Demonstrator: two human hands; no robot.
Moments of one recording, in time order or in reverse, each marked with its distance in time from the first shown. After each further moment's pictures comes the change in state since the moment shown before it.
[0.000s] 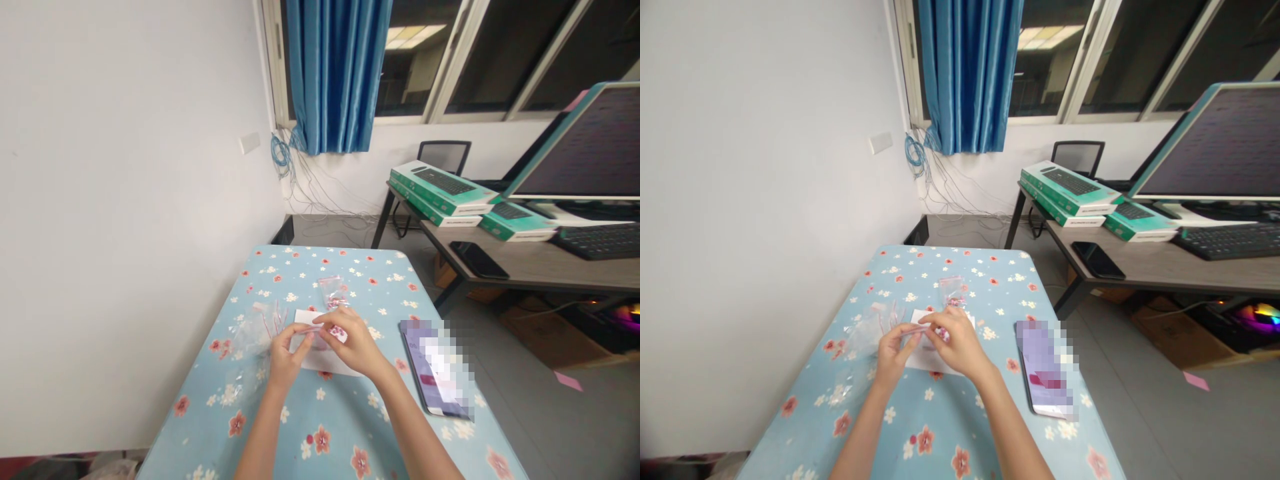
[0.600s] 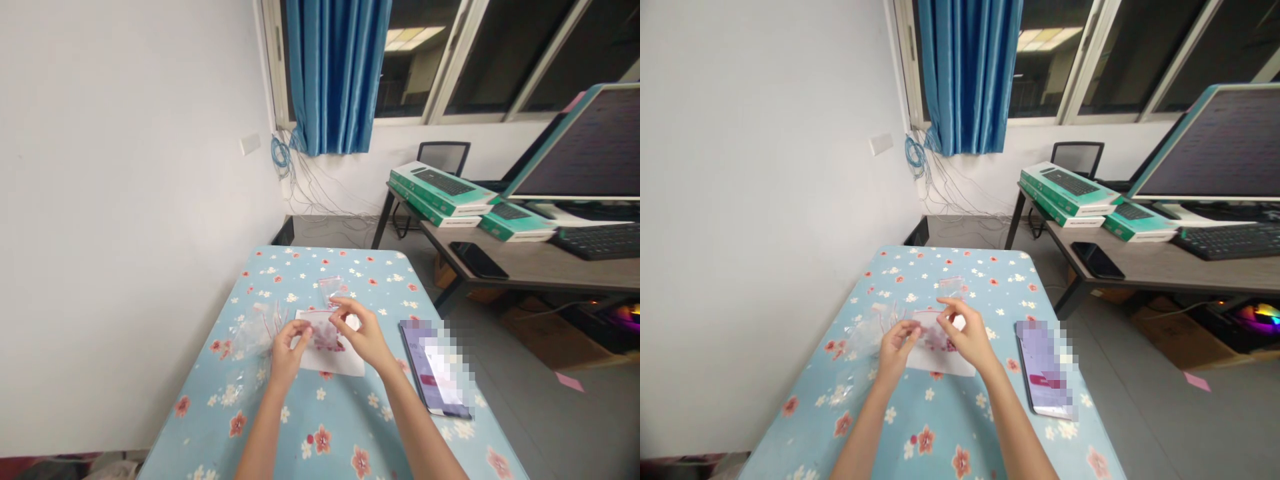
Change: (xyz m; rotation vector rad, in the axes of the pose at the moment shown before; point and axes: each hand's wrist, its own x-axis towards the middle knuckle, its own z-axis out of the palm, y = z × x) left_hand 0.003 -0.013 0.002 -0.075 0.014 -0.107; right_hand 0.000 0.014 -0.005 0.298 0.185 0.191
